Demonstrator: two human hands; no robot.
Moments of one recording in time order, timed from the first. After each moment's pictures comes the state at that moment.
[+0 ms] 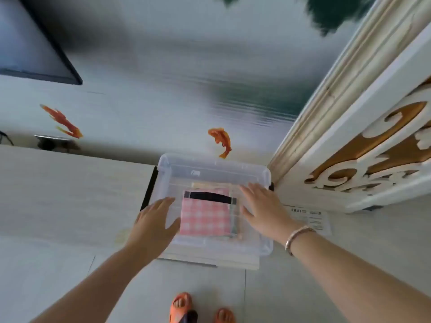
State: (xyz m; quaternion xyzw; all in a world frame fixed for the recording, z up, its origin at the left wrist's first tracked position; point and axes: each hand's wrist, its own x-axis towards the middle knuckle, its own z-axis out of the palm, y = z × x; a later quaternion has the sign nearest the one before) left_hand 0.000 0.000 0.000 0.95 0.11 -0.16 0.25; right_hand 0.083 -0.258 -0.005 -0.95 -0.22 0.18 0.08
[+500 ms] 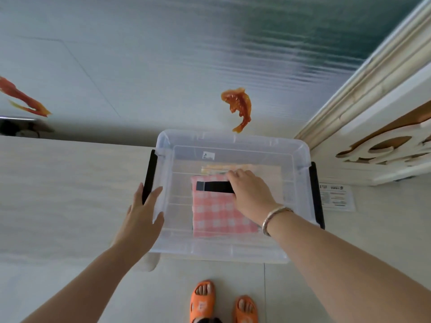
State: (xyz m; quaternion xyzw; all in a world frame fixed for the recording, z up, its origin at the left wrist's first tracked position) left_hand 0.041 0.078 -0.132 0.92 0.16 -0.20 0.29; right_hand 0.132 -0.158 -0.138 -0.96 -0.21 0.16 0.04
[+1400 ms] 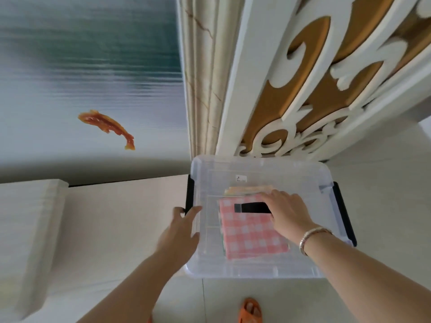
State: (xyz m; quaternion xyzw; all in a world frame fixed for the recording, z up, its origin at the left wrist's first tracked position) left_hand 0.072 -0.277 -0.124 0.92 0.00 -0.29 0.27; right_hand 0.093 -0.534 -0.113 -0.98 -0.05 0.19 -0.04
